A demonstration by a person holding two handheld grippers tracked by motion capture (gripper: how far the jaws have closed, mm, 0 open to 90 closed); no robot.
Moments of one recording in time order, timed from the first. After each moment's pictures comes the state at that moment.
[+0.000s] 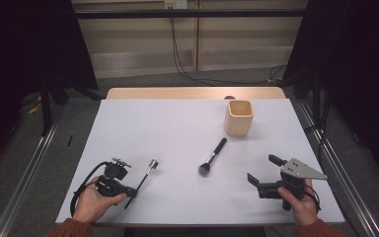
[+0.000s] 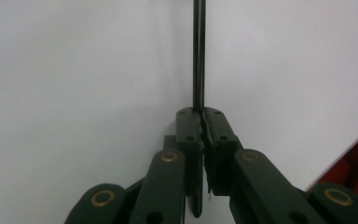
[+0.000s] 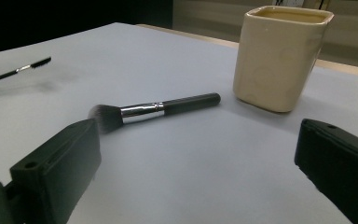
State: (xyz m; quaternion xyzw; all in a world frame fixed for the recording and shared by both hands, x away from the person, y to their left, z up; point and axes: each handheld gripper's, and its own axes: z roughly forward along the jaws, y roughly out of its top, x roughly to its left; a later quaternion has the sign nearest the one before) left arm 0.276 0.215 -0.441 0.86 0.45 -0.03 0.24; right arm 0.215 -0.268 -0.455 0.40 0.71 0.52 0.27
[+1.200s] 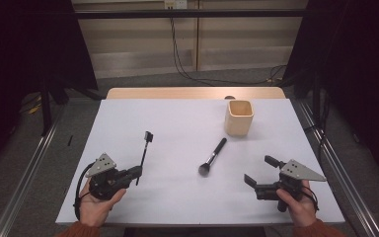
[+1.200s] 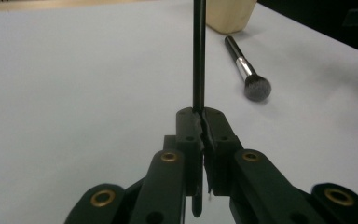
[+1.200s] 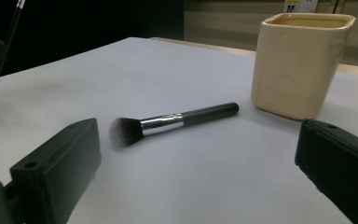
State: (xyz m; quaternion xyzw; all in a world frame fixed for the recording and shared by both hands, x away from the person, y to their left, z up) left arm 0.252 0.221 -0.424 0.77 0.37 0.13 0.51; right arm 0.212 -0.261 -0.456 0.40 0.69 0.55 0.25
